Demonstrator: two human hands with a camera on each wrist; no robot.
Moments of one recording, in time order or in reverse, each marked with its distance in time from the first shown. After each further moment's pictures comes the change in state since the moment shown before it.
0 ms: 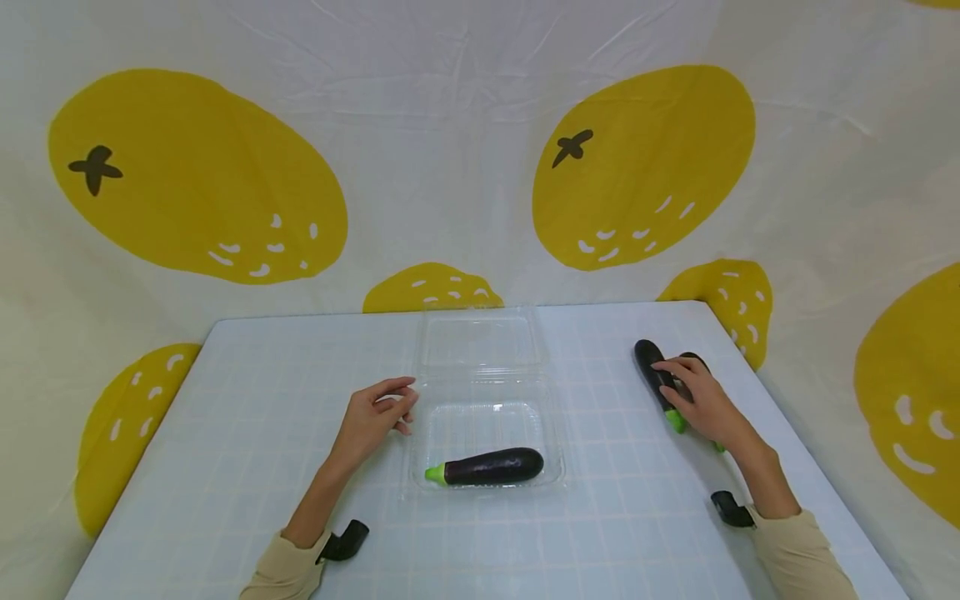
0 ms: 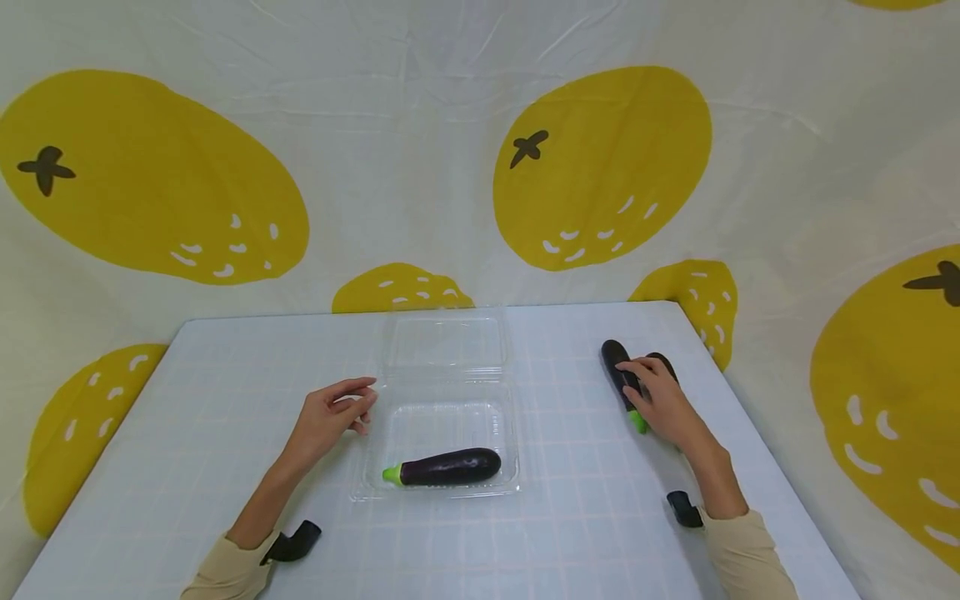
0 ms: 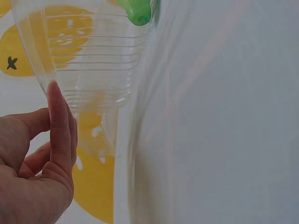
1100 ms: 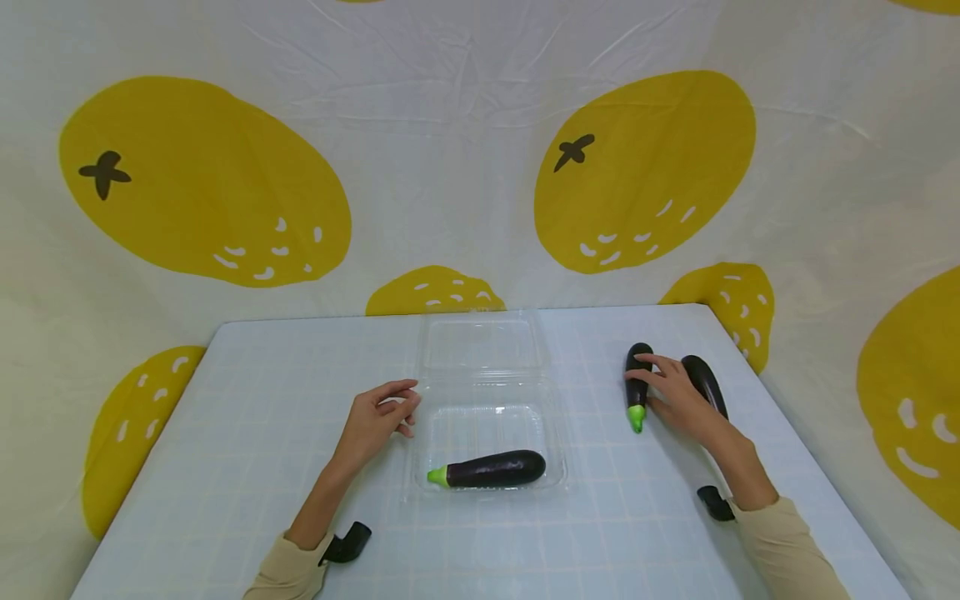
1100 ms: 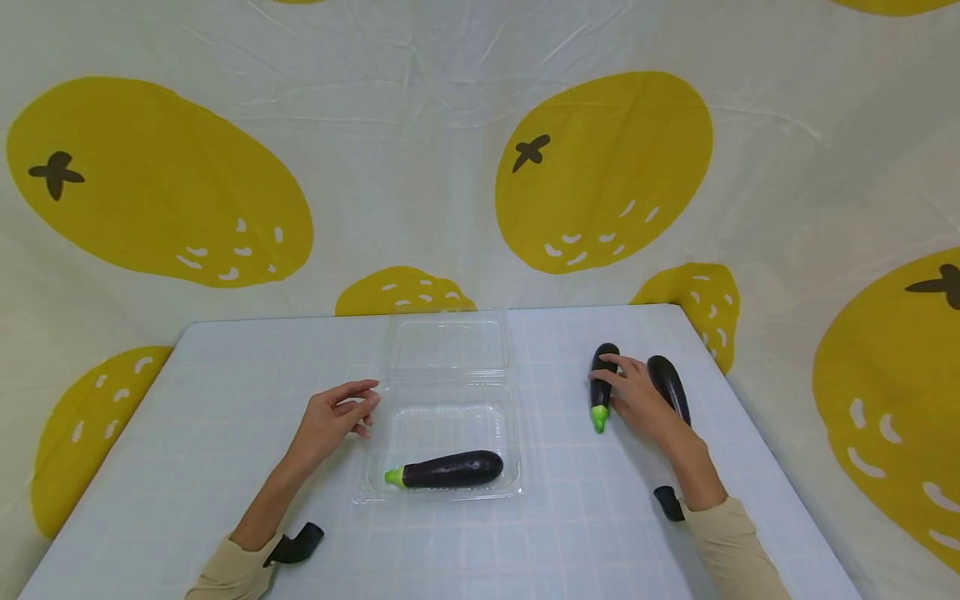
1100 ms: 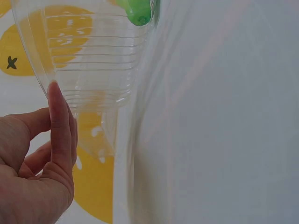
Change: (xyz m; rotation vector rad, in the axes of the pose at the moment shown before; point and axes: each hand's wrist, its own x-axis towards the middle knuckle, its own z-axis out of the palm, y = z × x) left_hand 0.001 -0.003 0.000 0.020 0.009 0.010; right_hand 0.019 -0.018 0.016 -0.088 -0.097 -0.126
